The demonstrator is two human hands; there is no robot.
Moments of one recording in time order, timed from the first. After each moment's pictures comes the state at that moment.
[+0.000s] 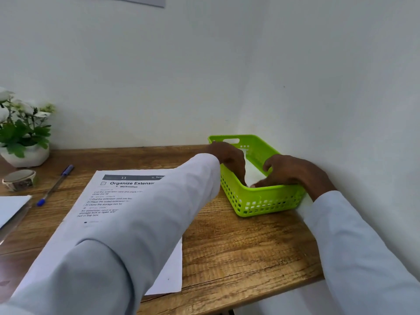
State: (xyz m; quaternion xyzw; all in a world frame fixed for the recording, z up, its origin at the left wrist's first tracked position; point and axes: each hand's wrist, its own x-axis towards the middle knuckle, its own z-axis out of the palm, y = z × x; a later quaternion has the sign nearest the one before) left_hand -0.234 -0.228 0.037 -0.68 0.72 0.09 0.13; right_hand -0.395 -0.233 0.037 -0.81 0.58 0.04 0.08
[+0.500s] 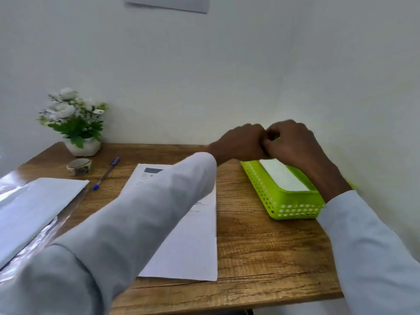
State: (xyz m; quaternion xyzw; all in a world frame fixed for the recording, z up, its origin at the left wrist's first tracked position) left_hand -0.193 -0.159 0.062 -0.65 0.73 0.00 -0.21; right_hand -0.328 -0.184 0.073 -0.85 0.43 -0.29 0.04
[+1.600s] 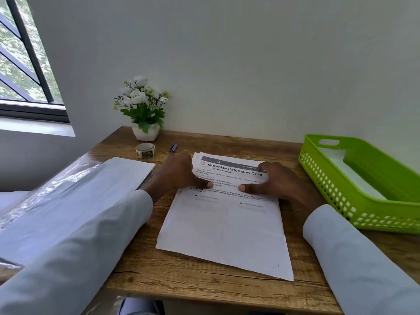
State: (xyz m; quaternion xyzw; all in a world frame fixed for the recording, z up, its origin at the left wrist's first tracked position) left_hand -0.011 0.007 -0.028 -0.86 0.45 0.11 -0.21; right_hand -0.206 -0.162 -0.034 -0.91 0.38 -0.04 0.15
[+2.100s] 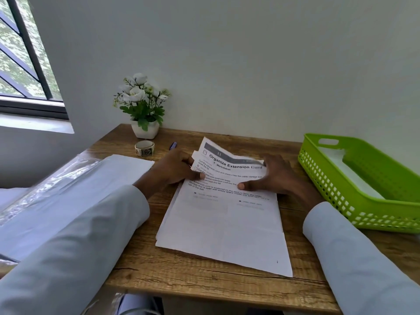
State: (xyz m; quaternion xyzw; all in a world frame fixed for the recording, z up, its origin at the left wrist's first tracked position) left_hand -0.002 0.013 -0.029 -0.80 0.42 0.24 -0.36; right_hand -0.200 -0.164 -0.030 -0.90 0.40 -0.07 0.15
